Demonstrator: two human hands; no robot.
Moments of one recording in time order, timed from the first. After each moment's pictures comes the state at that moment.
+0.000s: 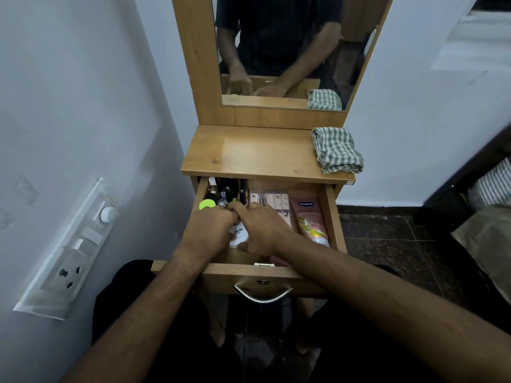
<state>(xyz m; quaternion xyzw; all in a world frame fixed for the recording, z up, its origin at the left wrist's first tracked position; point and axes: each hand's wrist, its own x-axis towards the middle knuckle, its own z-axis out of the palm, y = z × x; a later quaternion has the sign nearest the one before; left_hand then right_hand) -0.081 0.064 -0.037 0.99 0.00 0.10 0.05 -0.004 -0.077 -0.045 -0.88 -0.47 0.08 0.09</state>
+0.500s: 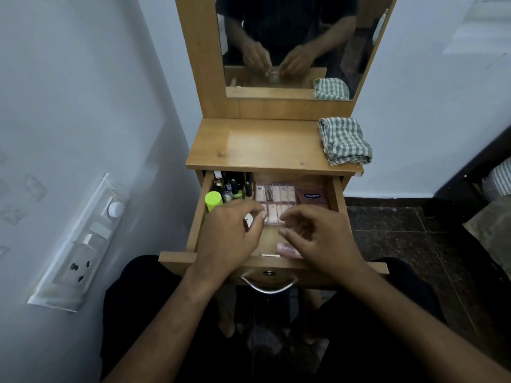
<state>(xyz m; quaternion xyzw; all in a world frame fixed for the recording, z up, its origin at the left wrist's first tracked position) -0.114 0.018 0.001 0.92 0.02 0.24 0.30 -0.052 -0.173 0.000 -0.86 -0.30 0.02 0.40</state>
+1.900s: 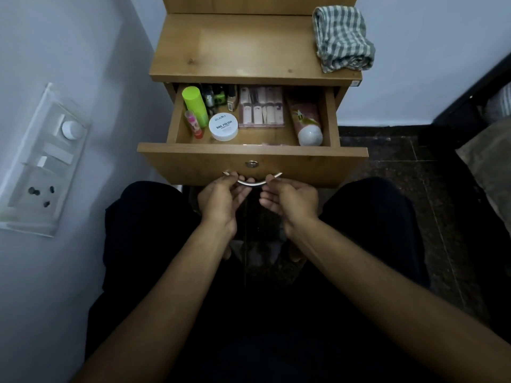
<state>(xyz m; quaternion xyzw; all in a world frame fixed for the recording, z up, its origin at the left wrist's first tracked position) -0.133 -0.037 -0.078 0.36 0.45 0.12 0.81 -0.101 -0.146 -0.074 -0.57 0.25 0.24 0.74</state>
